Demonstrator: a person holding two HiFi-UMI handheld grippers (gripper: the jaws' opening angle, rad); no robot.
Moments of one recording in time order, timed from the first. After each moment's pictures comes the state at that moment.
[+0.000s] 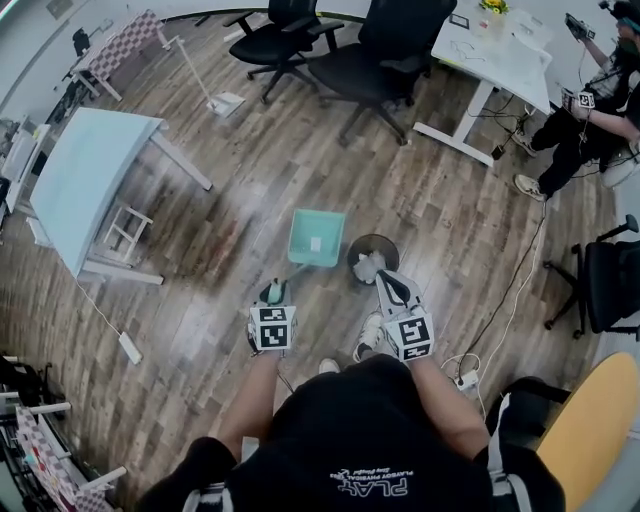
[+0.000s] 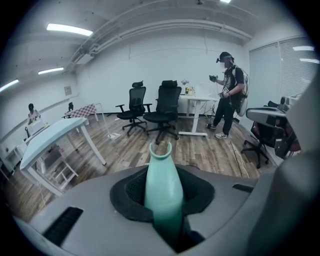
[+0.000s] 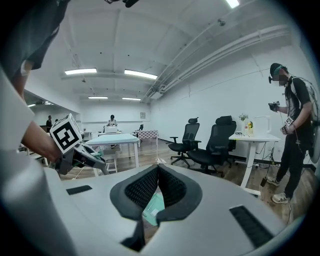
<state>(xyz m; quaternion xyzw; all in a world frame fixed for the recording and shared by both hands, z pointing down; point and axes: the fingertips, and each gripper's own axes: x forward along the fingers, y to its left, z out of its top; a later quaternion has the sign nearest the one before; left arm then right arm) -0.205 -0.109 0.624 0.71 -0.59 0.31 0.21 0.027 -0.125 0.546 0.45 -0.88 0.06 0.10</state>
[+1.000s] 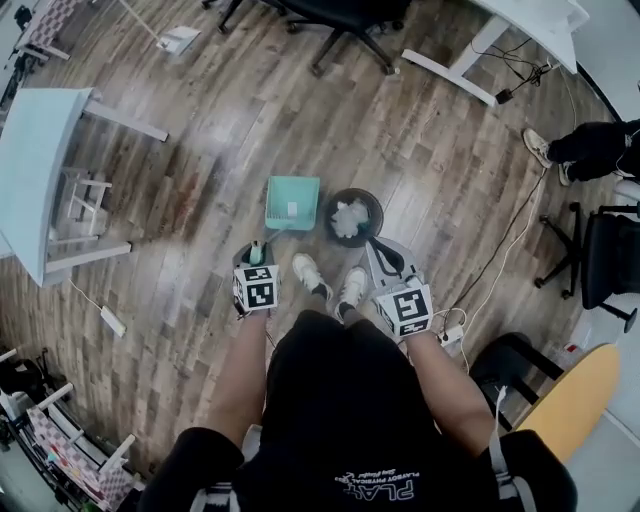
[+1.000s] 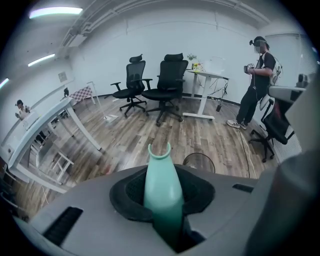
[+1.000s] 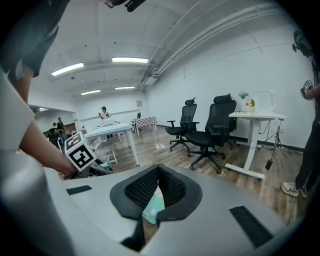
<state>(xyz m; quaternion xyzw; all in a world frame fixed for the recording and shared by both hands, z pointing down) -0.192 -0.221 0.771 0.67 -0.57 0.38 0.29 0.054 -0.240 0.632 0.44 -0.87 0.14 0.15</state>
